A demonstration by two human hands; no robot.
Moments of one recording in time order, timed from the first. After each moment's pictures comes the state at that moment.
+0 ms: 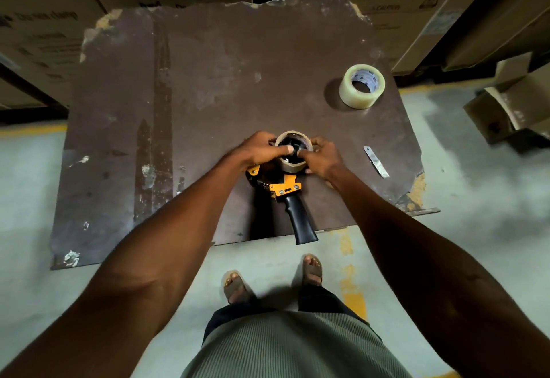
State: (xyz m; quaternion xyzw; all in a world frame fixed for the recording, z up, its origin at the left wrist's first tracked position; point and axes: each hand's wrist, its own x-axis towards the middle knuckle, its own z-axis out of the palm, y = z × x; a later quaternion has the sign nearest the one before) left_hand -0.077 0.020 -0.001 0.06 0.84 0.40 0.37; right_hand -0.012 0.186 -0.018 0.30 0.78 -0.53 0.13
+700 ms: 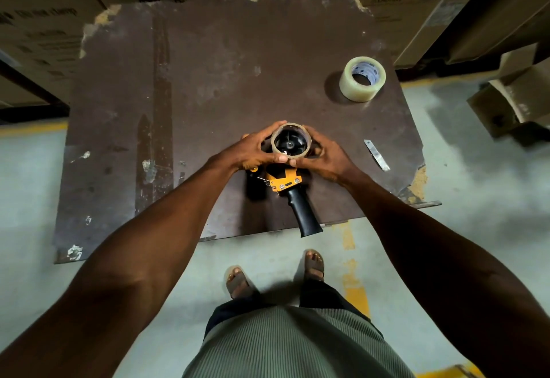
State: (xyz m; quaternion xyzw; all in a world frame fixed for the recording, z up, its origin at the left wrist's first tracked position) left_hand -0.073 -0.005 -0.017 0.18 0.80 0.43 0.38; right_hand 0.016 0.208 -0.007 0.02 0.79 -0.60 0.10
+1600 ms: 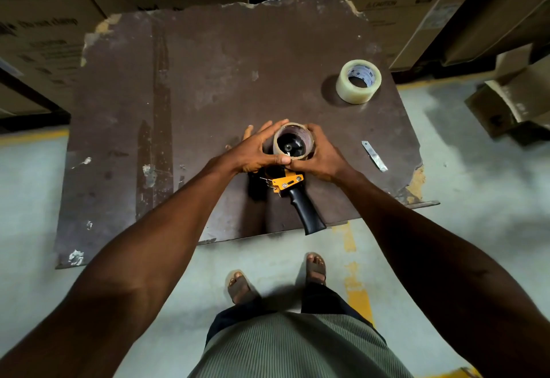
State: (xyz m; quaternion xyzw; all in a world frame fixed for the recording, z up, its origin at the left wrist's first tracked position) left_hand -0.069 -0.003 -0.012 0.24 0.83 0.38 0.33; right_hand 0.011 0.206 -0.012 0.06 0.83 -0.54 0.10
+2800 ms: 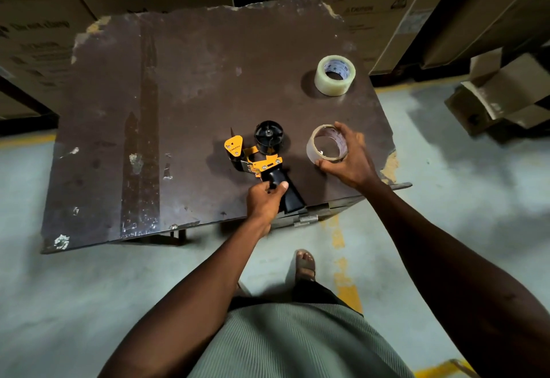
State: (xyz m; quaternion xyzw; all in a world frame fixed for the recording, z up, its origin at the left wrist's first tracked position) left_hand 0.109 0.059 -0.041 -0.19 0.74 0.61 0.23; right_hand 0.099 0.282 -0.009 0.15 0.90 -0.41 -0.02
